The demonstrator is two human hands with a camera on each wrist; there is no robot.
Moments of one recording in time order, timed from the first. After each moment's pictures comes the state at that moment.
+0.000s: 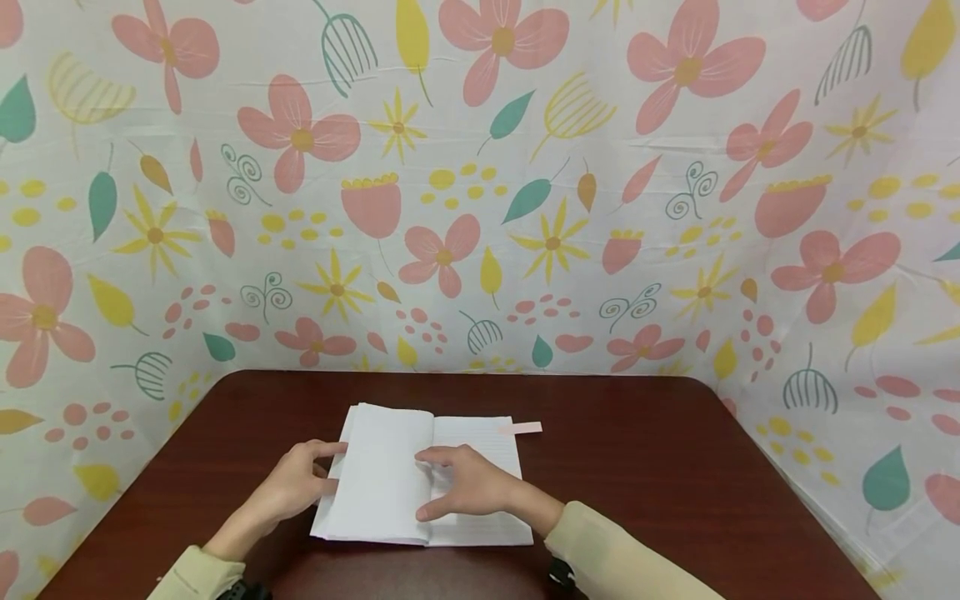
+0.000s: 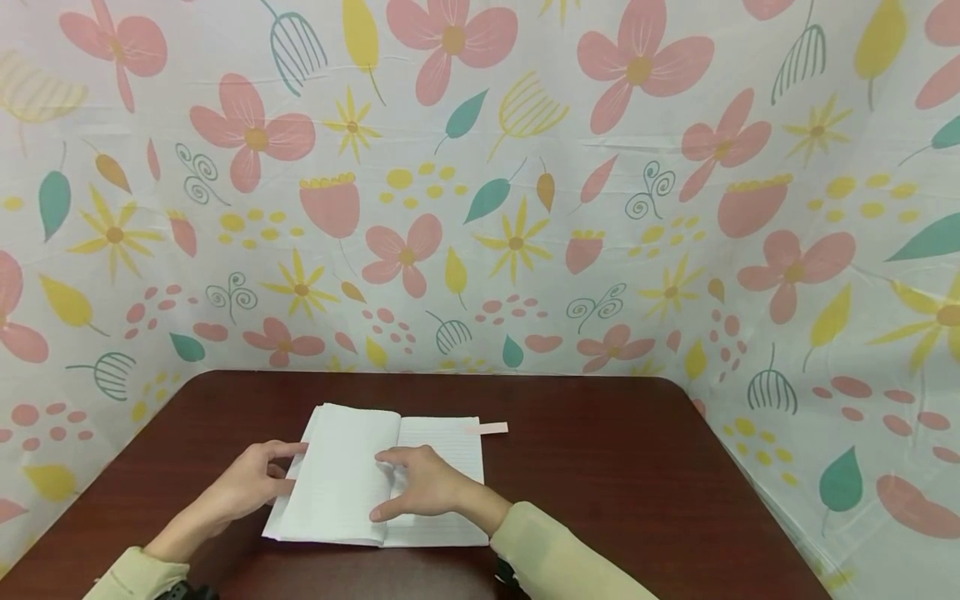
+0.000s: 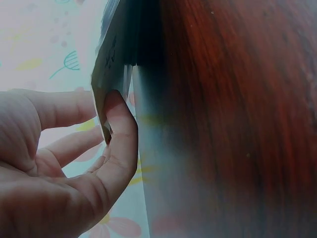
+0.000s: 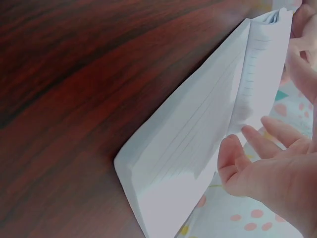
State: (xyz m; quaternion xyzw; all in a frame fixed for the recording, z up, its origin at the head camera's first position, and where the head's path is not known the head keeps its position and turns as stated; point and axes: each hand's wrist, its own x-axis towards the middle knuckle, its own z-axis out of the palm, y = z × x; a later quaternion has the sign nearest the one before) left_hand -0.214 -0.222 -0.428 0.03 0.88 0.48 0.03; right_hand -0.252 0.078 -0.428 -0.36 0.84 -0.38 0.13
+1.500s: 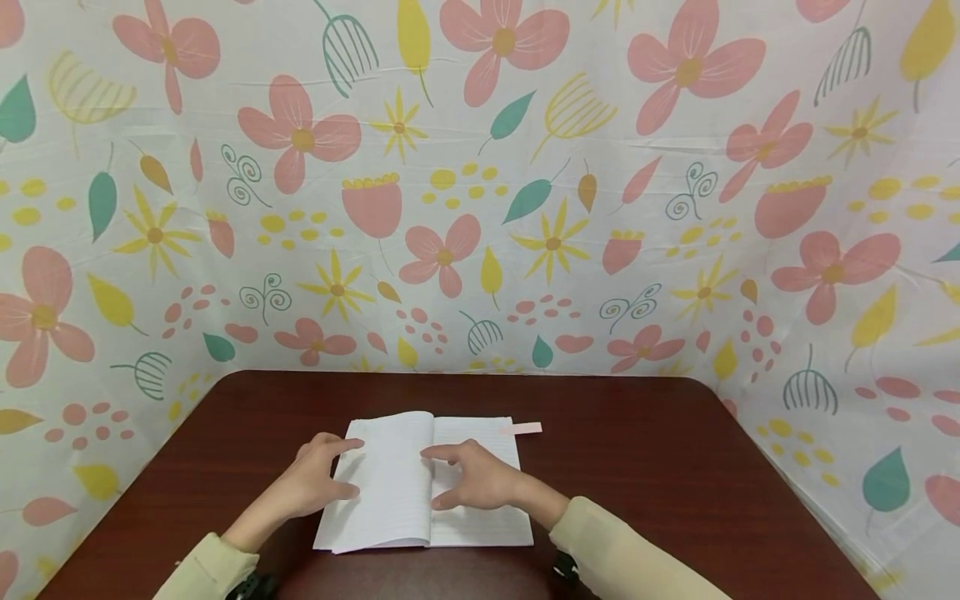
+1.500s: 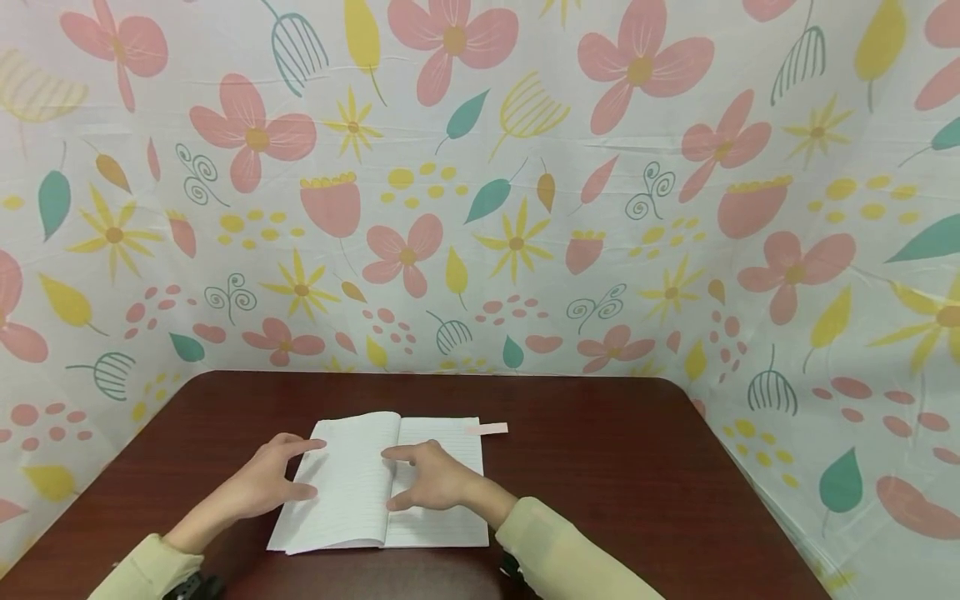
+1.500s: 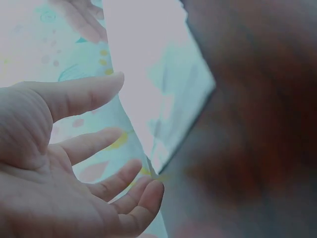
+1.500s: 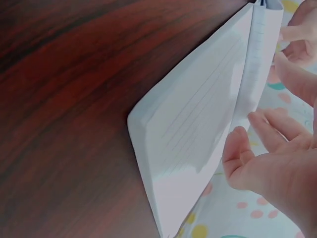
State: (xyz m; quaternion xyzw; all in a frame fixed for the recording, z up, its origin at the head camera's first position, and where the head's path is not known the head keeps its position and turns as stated) left_hand -0.222 -0.209 -0.425 0.11 0.94 0.34 0.02; right_hand -0.260 0.086 -0.427 -0.36 0.86 -0.35 0.13
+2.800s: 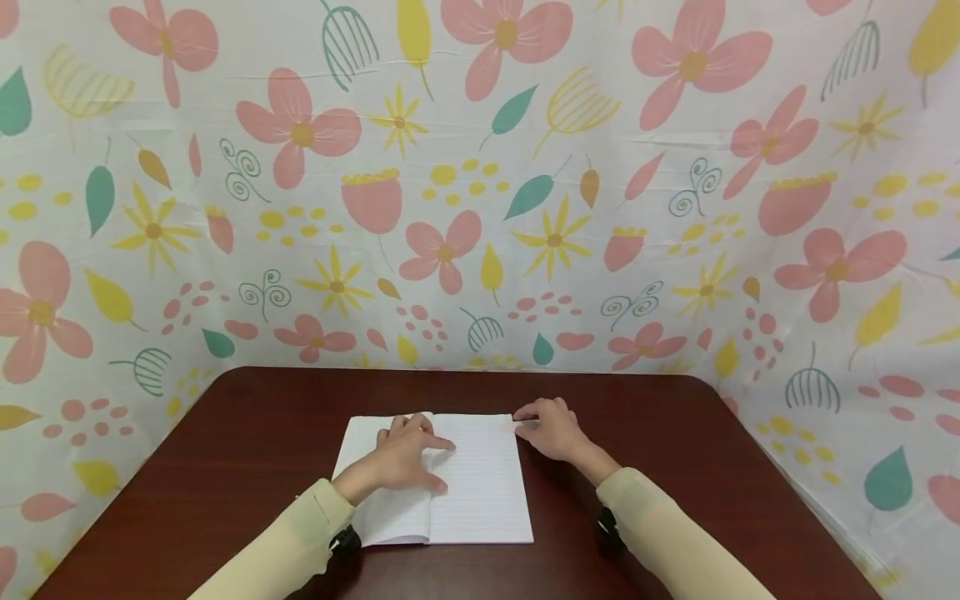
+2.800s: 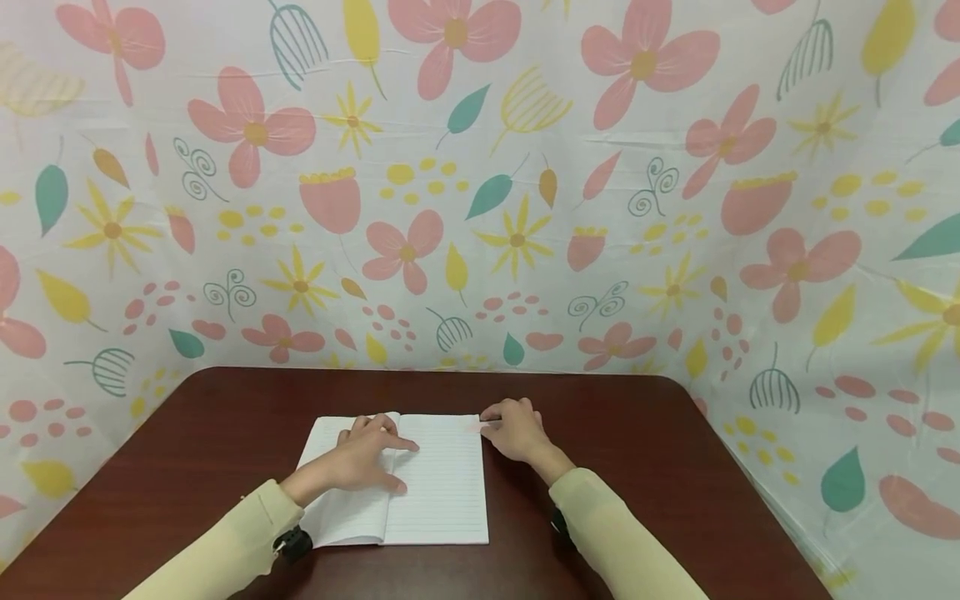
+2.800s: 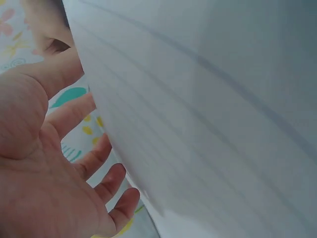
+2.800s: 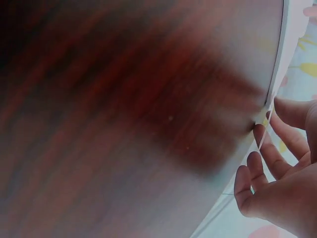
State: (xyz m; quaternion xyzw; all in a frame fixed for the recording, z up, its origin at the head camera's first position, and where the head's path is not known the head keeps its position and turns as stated) left_hand -0.265 -0.112 -0.433 0.24 0.93 0.26 0.04; right_hand -0.325 0.187 -0.451 -0.18 0.93 -0.32 -0.04
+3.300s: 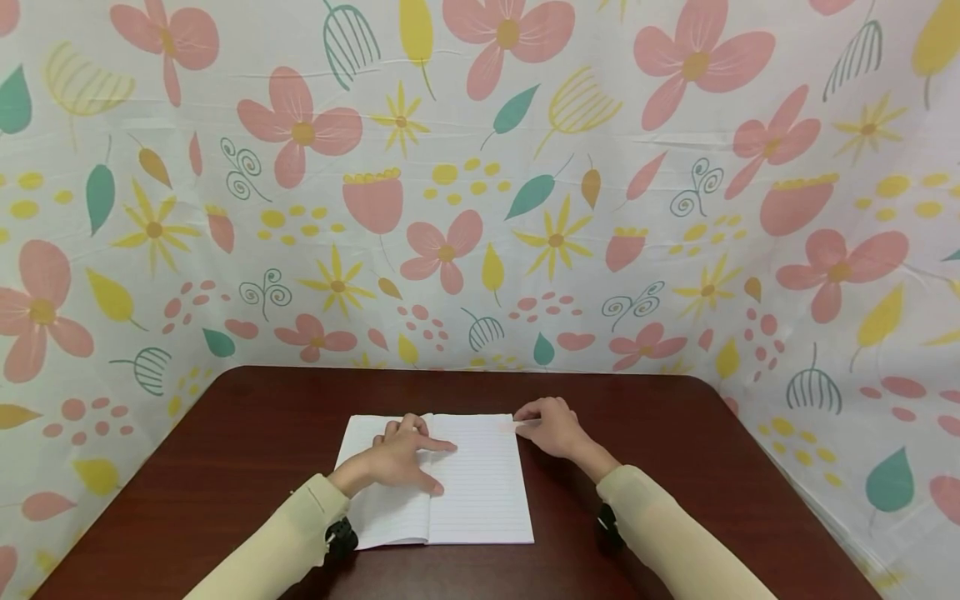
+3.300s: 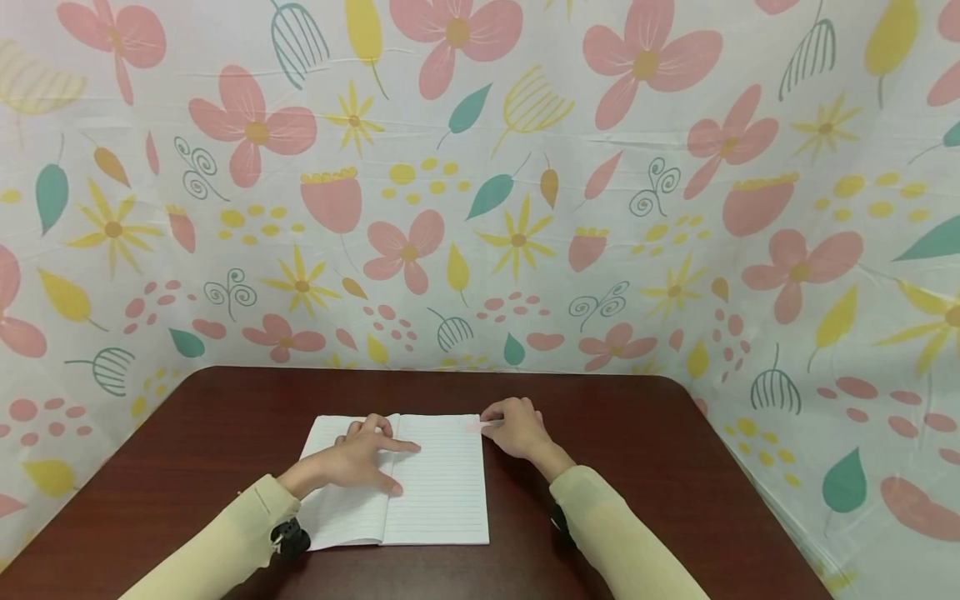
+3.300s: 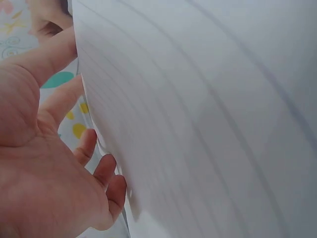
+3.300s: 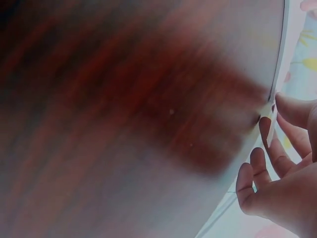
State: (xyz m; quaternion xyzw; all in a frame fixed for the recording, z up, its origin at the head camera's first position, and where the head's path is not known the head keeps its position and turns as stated) left_hand -0.274 -0.123 -0.437 0.22 0.93 0.28 0.10; right_hand -0.328 0.187 -0.449 -0.18 0.92 -0.34 -0.04
